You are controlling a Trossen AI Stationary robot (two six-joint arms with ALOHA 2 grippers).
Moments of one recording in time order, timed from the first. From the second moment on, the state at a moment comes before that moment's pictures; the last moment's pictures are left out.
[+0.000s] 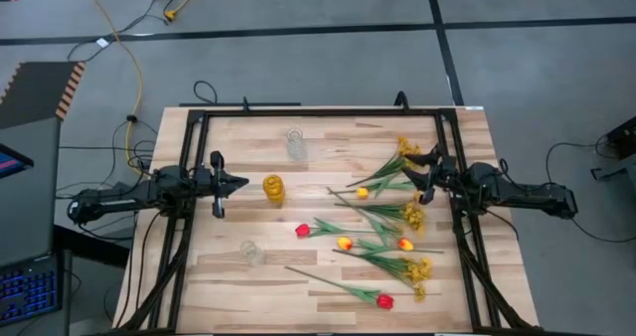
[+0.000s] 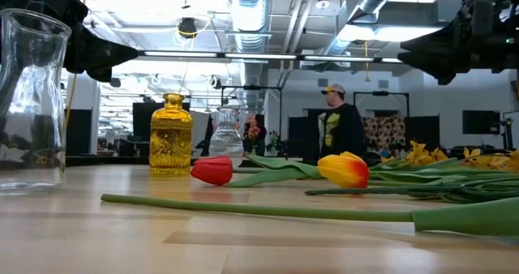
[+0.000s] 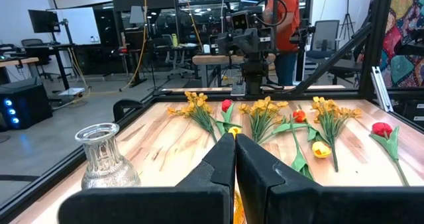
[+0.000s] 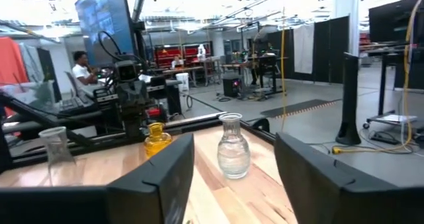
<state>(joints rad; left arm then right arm) 0.12 0.00 0.01 0.03 -0.02 0.05 -0.09 0.01 0.01 0.17 0.29 0.05</state>
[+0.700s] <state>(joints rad) 0.12 0.00 0.01 0.03 -0.02 0.05 -0.09 0.36 0.32 -0.05 0.35 -0.07</state>
